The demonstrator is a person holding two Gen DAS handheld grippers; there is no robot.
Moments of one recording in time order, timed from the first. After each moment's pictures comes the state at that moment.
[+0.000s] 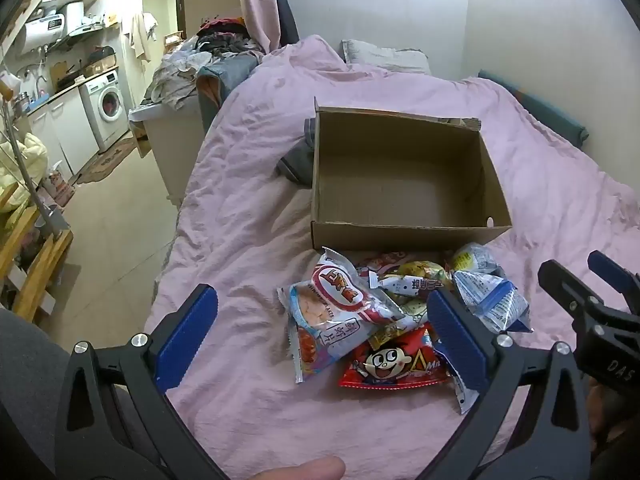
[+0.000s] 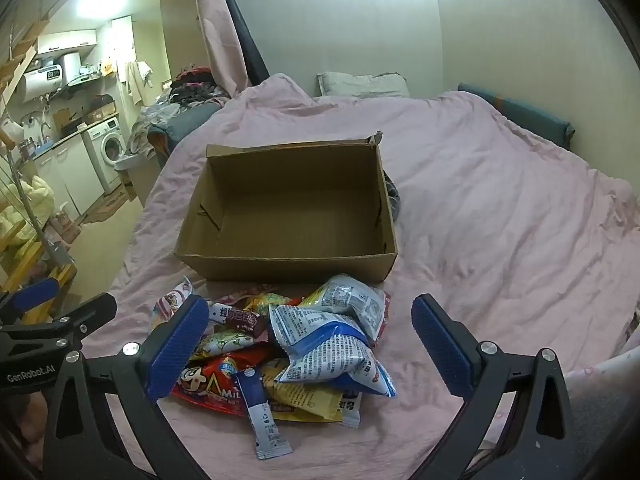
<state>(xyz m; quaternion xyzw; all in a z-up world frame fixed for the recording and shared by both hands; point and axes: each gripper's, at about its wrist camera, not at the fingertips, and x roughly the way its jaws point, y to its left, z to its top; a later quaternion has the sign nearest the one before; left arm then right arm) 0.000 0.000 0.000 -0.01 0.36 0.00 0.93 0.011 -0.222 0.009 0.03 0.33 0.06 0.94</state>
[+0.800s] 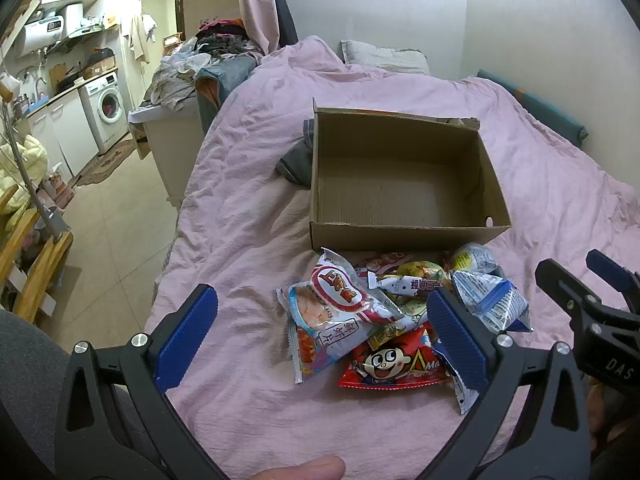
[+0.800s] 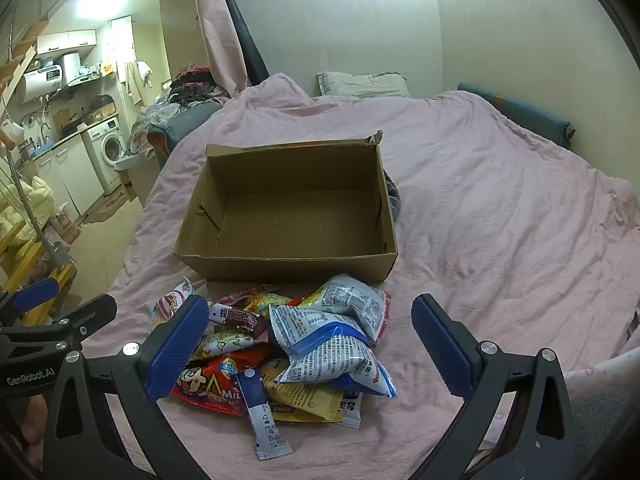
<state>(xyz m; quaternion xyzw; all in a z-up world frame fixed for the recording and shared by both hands) 0.001 -0.002 0.001 -0.01 0.37 0.00 0.93 0.010 -0.221 0.008 0.03 0.32 0.06 0.94</state>
